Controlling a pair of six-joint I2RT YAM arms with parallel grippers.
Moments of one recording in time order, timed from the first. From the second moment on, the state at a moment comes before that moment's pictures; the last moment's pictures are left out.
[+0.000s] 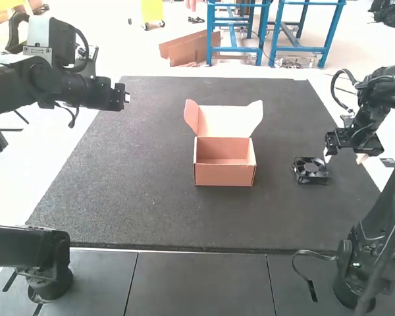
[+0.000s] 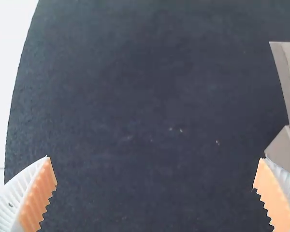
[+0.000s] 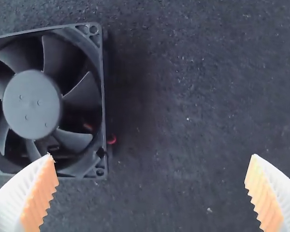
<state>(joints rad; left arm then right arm) -0.11 1.03 0.95 -0.49 0.02 0.00 -0.24 1.78 1.22 -0.80 0.00 -0.28</state>
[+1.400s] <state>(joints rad) -0.11 1.03 0.95 -0.52 -0.01 0.00 -0.24 1.87 1.13 -0.57 0.00 -0.27</state>
